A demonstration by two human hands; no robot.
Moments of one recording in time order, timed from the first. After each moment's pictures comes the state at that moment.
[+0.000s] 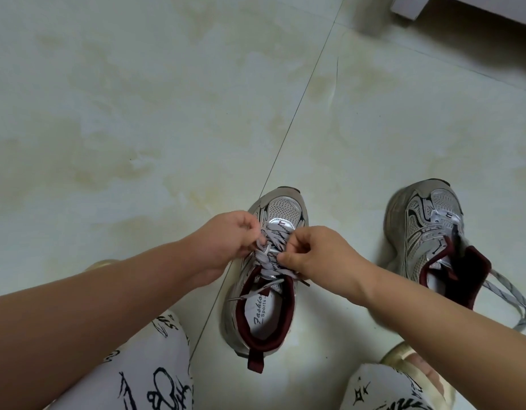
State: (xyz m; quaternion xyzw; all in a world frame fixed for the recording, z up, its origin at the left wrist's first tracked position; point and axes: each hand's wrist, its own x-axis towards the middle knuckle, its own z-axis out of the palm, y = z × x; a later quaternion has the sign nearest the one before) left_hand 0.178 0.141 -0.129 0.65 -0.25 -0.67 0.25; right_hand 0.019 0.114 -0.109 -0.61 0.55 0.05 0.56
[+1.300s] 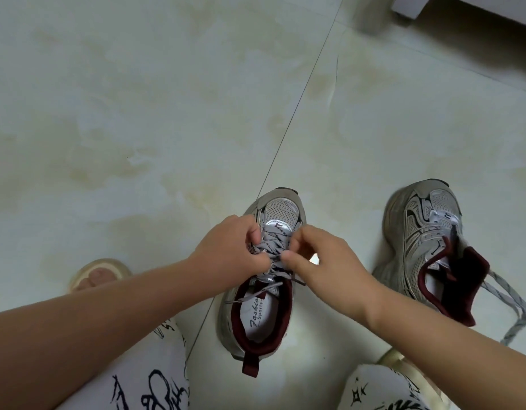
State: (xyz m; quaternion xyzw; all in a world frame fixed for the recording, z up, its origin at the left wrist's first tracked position) left_hand 0.171 0.154 -0.134 0.70 -0.52 -0.47 0.14; right_hand 0.005 0.129 -0.115 -0.70 0.52 -0.04 0.49
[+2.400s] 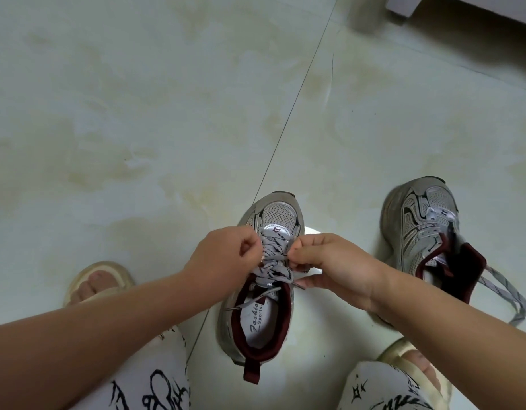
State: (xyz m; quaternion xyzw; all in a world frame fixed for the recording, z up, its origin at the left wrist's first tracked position) left_hand 0.170 0.163 -0.128 0.70 -0.54 -0.44 0.15; right_hand 0.004 0.117 -0.113 -0.38 0.53 -0.02 0.76
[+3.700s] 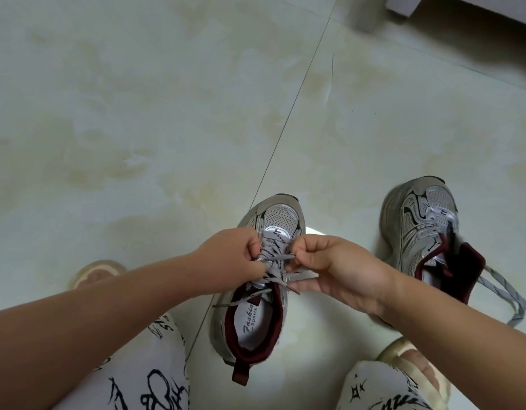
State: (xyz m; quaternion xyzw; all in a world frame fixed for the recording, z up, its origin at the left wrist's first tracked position) left_hand 0.174 0.153 -0.124 0.65 -0.53 -0.54 0.05; right_hand -0.003 0.119 -0.114 -0.30 0.50 -0.05 0.81
